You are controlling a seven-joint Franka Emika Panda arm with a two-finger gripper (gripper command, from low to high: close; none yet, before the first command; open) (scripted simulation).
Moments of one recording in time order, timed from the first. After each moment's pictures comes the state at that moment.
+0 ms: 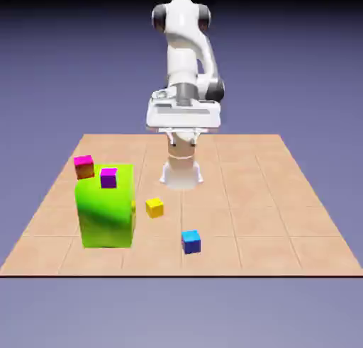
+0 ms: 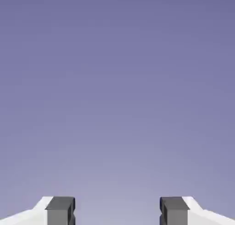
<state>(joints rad) -0.01 -0.54 0.02 -2.80 0.00 3.02 0.79</state>
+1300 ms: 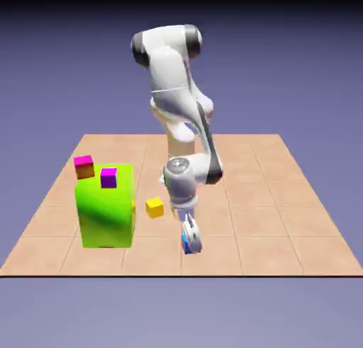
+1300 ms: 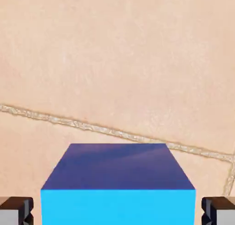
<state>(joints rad) -0.39 0.41 0.38 -2.58 -0.02 2.92 2.12</state>
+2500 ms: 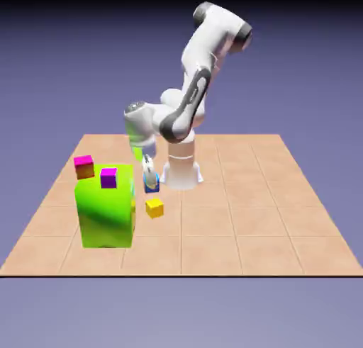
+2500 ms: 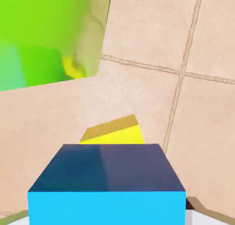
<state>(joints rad) -1.14 -0.47 0.88 -3.05 0.85 2.47 1.10</state>
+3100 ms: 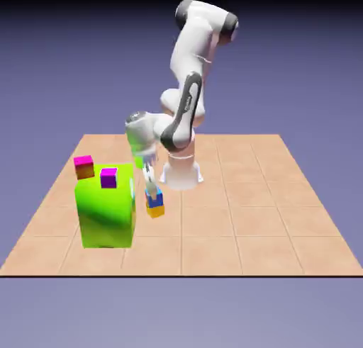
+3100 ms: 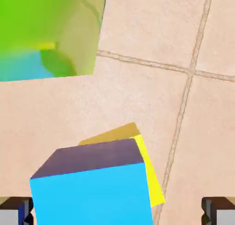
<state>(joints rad) -1.14 -0.48 0.88 -3.05 0.84 2.46 1.10</state>
